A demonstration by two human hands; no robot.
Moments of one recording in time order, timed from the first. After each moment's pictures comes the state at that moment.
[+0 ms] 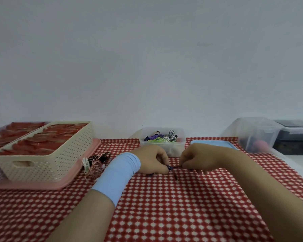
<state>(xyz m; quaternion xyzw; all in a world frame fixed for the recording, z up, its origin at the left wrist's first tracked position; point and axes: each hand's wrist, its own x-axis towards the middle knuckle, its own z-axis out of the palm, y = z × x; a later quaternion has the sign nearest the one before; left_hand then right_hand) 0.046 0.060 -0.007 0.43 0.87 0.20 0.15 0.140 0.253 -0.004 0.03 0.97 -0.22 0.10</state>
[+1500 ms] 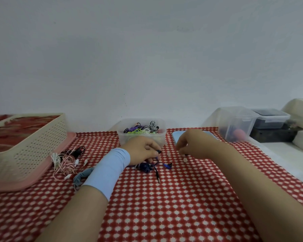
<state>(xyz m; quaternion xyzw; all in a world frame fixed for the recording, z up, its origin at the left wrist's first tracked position) 0.040 0.101 -0.038 0.40 0.83 0.35 0.19 0.145 0.292 -0.024 0.15 0.98 -0.14 -0.02</state>
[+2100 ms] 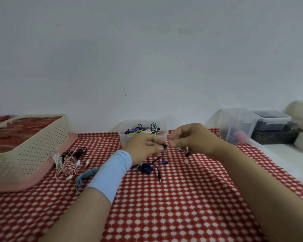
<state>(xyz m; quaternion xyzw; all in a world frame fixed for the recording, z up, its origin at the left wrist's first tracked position) 0.041 0.106 -0.044 0.39 0.75 0.50 0.18 0.157 0.284 -0.012 0.06 0.85 -0.50 -0.11</state>
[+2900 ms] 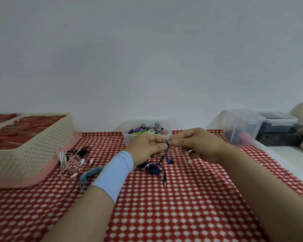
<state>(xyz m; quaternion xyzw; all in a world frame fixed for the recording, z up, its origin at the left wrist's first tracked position) 0.037 0.104 -0.051 0.38 0.71 0.56 0.20 0.153 0.279 -0.020 0.09 0.77 -0.63 -0.04</state>
